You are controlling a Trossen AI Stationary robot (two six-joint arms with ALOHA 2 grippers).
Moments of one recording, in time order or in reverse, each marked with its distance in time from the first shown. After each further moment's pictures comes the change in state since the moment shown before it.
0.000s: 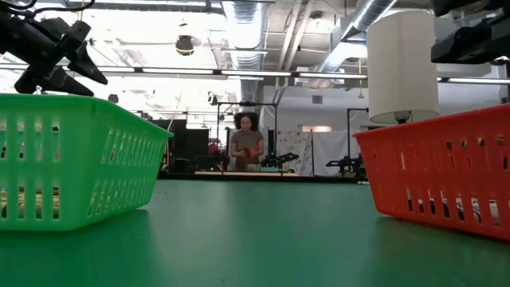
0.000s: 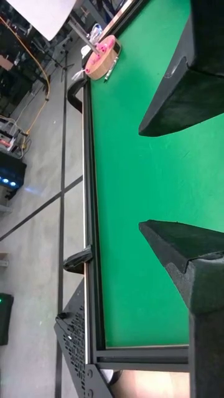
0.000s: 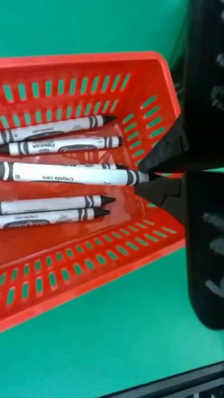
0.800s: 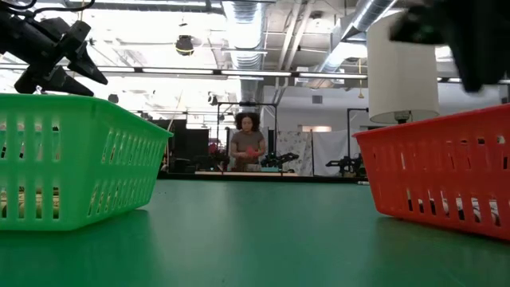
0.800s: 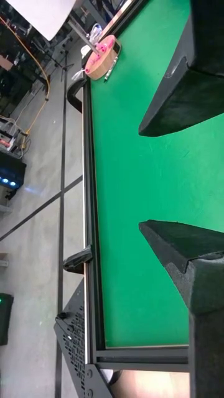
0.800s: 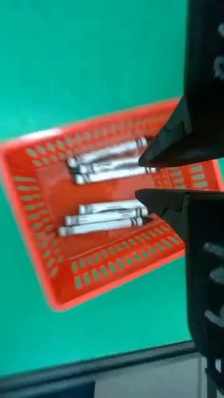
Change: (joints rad) left arm 0.000 0.000 0.000 0.000 0.000 0.000; right arm -0.095 -0.001 0.130 -0.022 0.005 -0.061
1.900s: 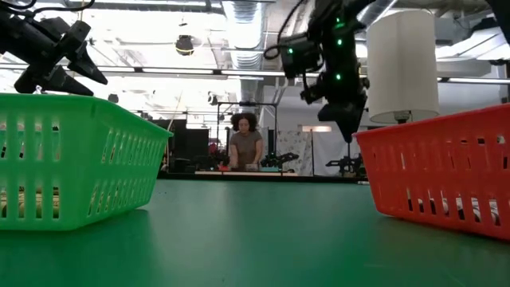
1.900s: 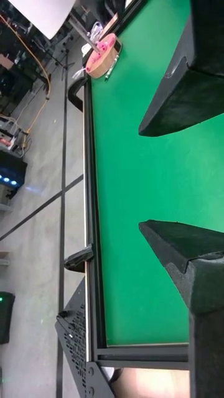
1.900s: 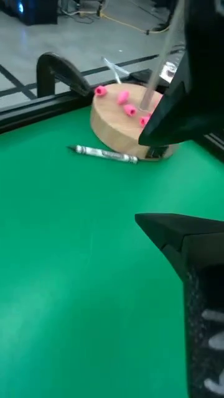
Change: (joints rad) left arm 0.000 0.000 0.000 0.000 -0.006 0.003; right arm -0.854 0.017 -0.046 -0.200 0.494 -0.185
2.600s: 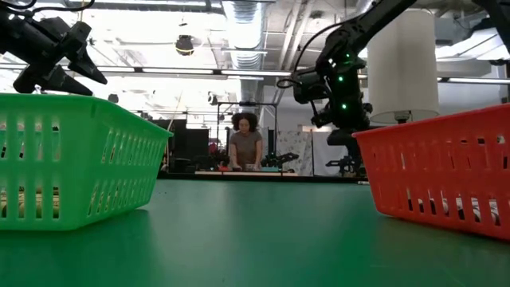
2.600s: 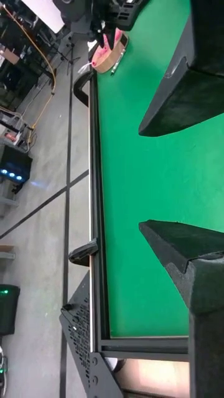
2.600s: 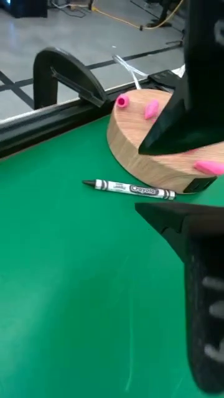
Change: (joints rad) left arm 0.000 0.000 0.000 0.000 -0.030 0.000; right arm -0.264 -0.001 -0.145 0.281 0.001 -0.271
